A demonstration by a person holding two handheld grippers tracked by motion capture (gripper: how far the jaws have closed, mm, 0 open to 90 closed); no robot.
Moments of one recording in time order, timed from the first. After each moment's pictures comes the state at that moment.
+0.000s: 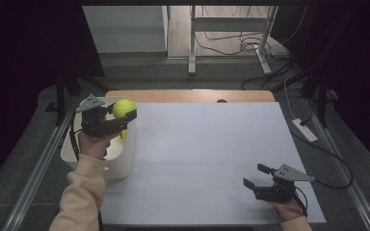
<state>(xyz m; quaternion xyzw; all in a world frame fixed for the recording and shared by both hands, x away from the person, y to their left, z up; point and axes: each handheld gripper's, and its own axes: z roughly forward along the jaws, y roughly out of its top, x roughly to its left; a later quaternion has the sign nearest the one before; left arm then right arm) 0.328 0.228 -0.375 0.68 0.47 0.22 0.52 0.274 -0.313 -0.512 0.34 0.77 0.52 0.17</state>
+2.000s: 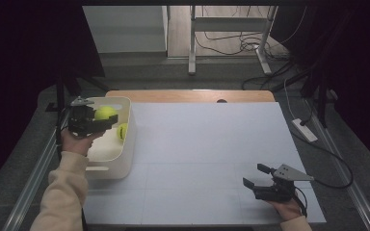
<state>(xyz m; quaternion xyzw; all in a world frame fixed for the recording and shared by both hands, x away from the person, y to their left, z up) 0.349 0.275 -0.398 0.71 0.55 0.21 0.39 0.275 -0.312 -0.512 0.34 0.77 0.52 0.17</state>
